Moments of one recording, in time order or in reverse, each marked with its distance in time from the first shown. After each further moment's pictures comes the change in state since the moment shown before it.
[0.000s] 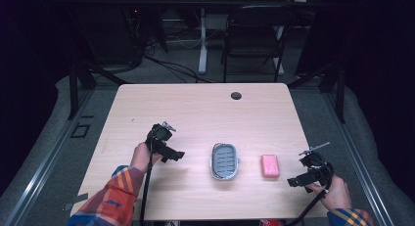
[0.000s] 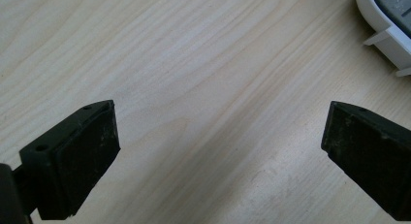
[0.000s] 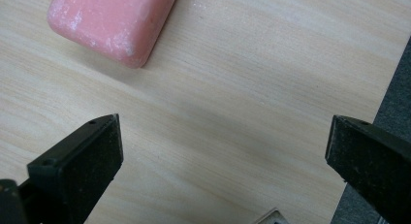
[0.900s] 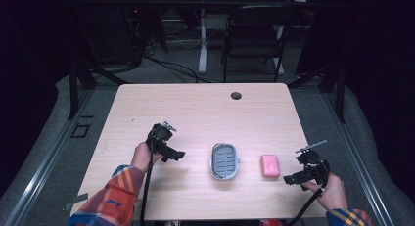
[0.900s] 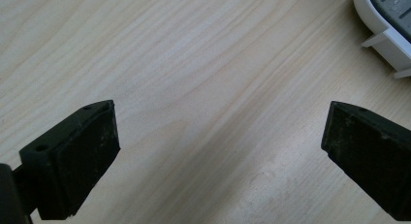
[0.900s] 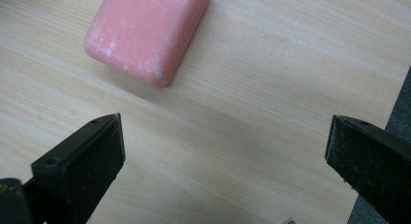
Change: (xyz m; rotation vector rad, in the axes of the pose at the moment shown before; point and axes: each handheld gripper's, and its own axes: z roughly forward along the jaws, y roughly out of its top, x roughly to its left) left arm -0.001 0.001 0.001 0.001 -0.001 0.003; right arm 0.013 0.009 -0.007 -0.029 0.007 -0.006
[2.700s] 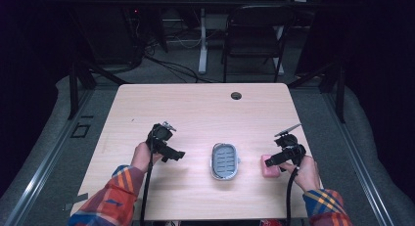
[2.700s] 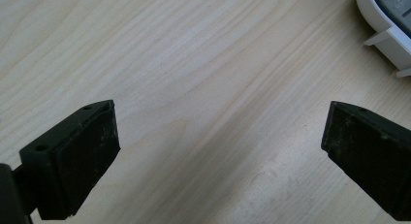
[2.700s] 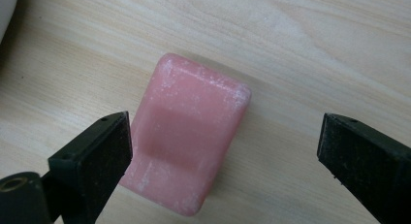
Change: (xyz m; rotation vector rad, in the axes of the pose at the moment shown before) left arm 0.001 0.000 0.001 0.005 -0.002 -0.002; right arm 0.020 0.067 0.036 0.045 0.020 0.021
